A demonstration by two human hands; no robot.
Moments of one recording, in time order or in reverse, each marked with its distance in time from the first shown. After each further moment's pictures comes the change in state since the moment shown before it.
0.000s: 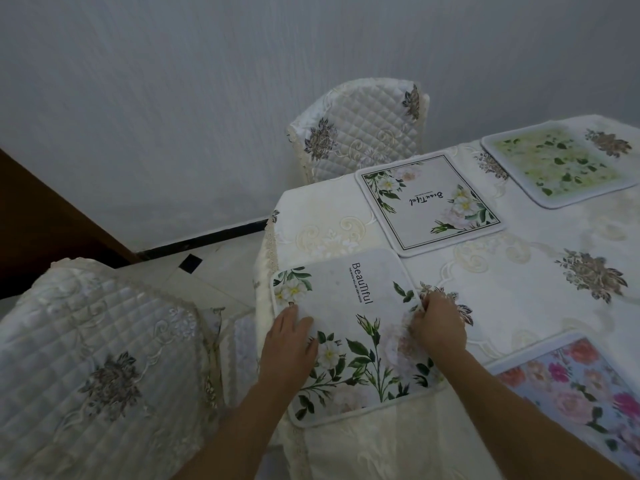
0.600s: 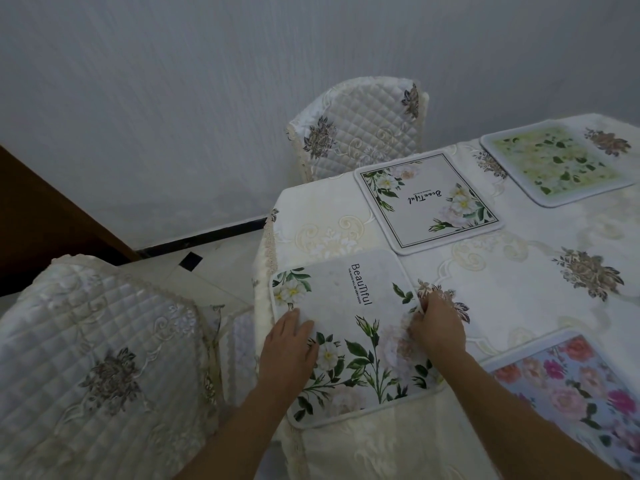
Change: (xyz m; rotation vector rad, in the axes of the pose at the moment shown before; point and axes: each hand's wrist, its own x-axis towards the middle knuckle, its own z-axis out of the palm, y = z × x) left_hand -0.012 0.003 0.004 0.065 0.006 0.024; right_hand -0.005 0.009 0.000 -0.005 0.002 -0.011
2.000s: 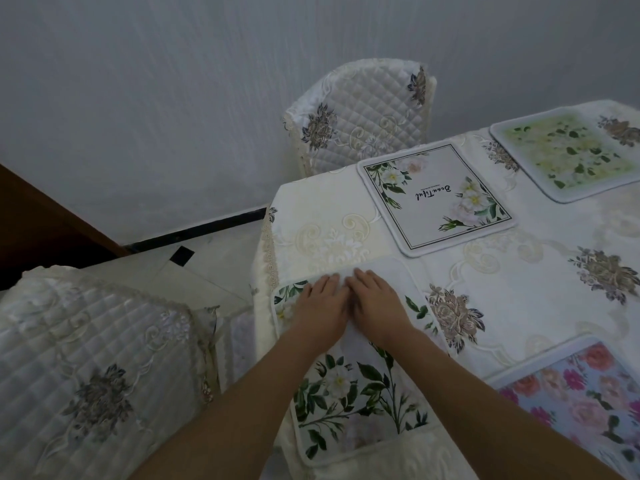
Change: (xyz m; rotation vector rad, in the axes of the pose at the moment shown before) left_hand 0.105 0.029 -0.012 0.094 -0.221 0.215; right_hand 0.017 -0.092 0.045 -0.172 -0.237 -0.562
